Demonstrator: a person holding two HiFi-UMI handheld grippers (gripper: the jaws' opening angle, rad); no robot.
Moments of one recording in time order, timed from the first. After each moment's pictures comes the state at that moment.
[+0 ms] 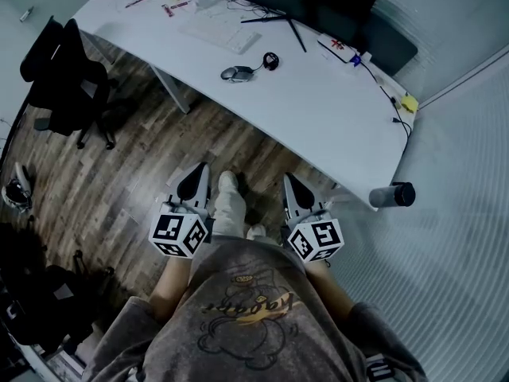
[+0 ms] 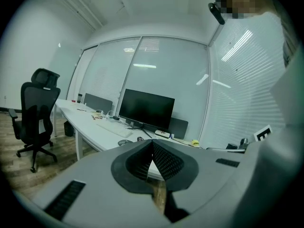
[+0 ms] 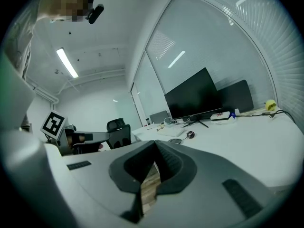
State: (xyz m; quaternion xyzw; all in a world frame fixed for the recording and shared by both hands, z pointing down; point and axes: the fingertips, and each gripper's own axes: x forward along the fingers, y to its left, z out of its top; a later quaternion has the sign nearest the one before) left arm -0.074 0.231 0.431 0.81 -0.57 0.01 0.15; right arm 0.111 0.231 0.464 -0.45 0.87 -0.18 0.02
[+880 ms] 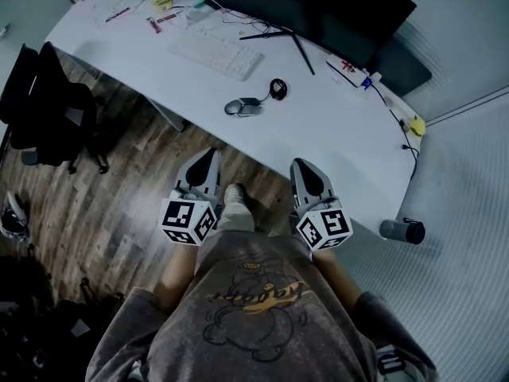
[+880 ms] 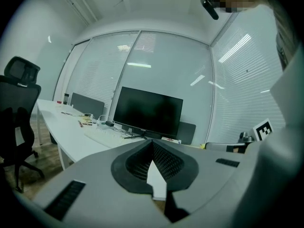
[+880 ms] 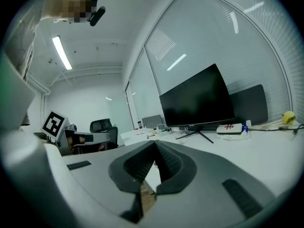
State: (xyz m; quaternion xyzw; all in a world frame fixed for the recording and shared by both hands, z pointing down) left arm -0.117 0.040 0.435 0.84 -0.53 0.01 0.14; right arm 0.064 0.054 0.455 -0.49 0.86 -0.14 0.01
